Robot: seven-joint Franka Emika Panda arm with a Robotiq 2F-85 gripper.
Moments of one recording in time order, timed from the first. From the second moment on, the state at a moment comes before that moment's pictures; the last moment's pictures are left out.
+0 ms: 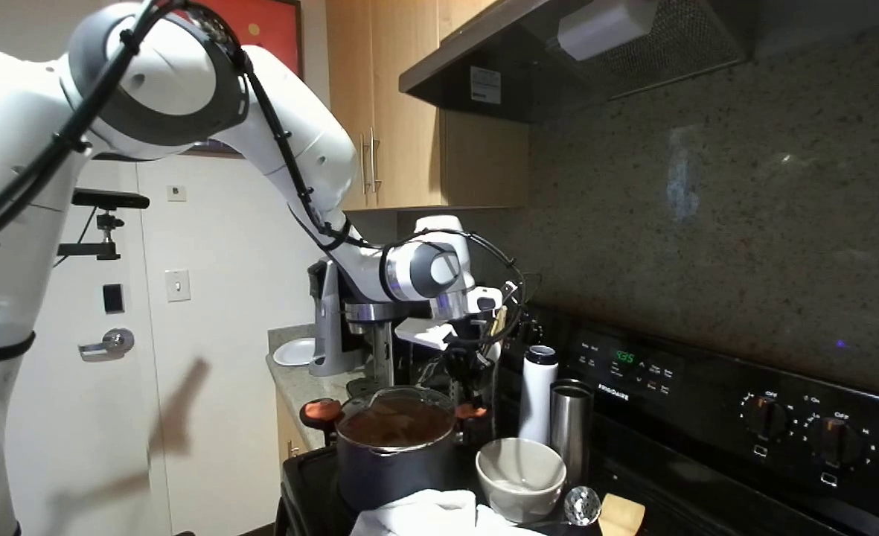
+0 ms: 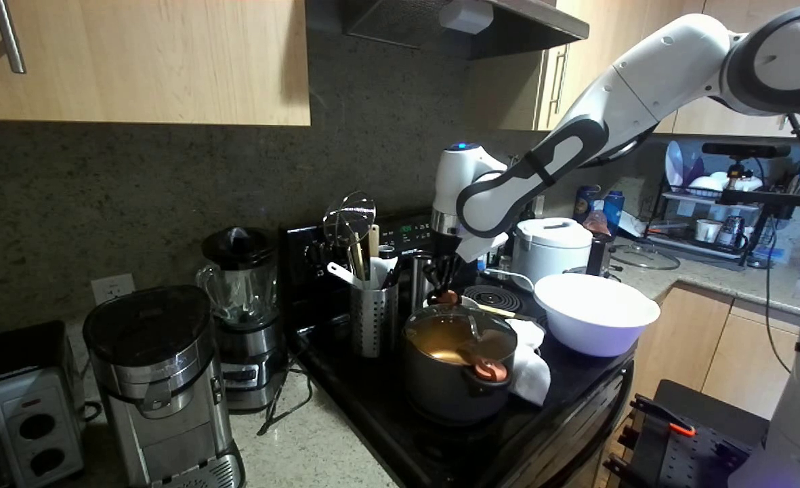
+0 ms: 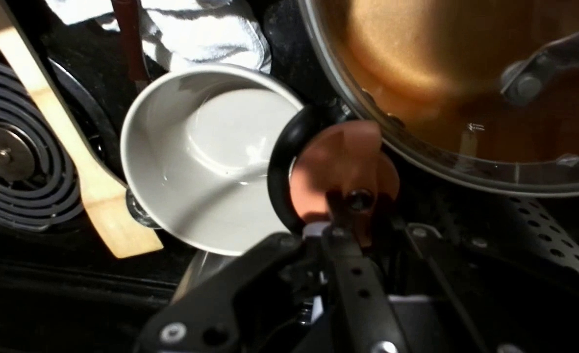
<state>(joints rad) 0.12 0.29 -0.04 -2.03 -0.21 2.47 0.28</state>
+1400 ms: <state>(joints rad) 0.06 0.33 0.02 -1.92 -0.08 2.28 -0.10</state>
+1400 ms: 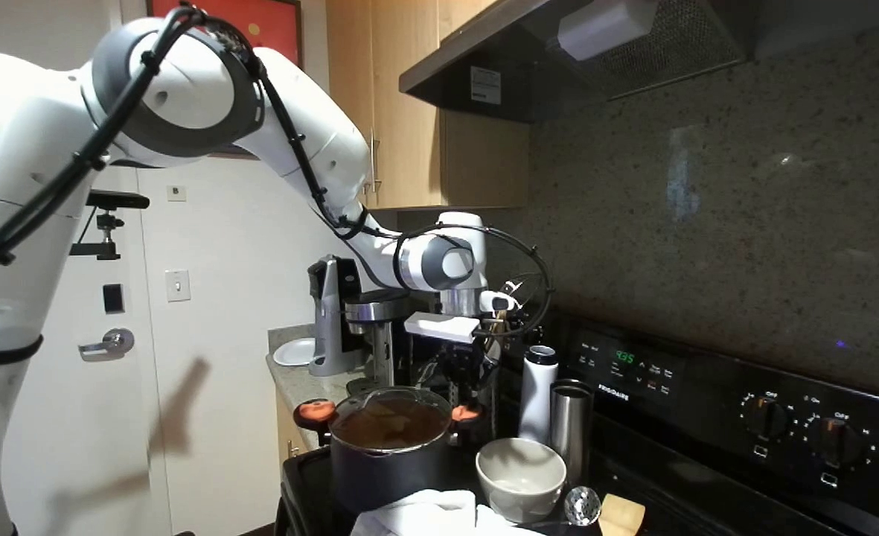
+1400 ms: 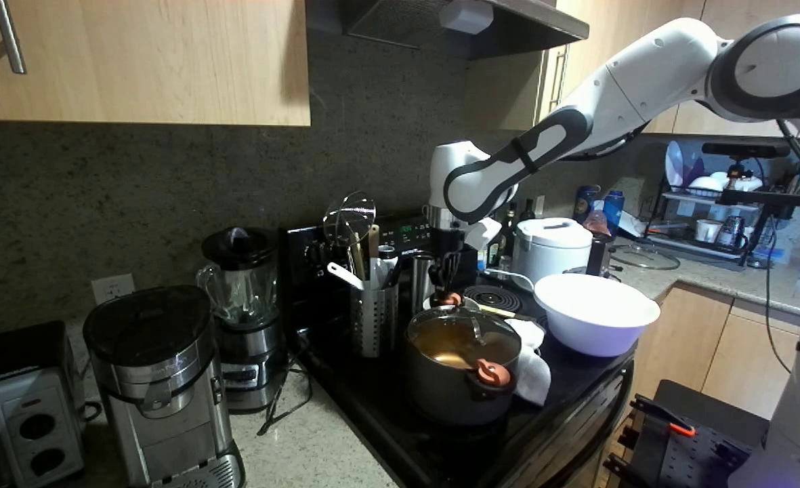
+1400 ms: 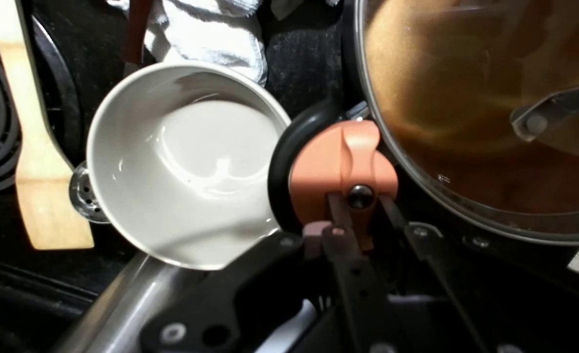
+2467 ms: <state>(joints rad) 0.12 0.15 0.07 -1.88 -0.03 1.91 0.18</state>
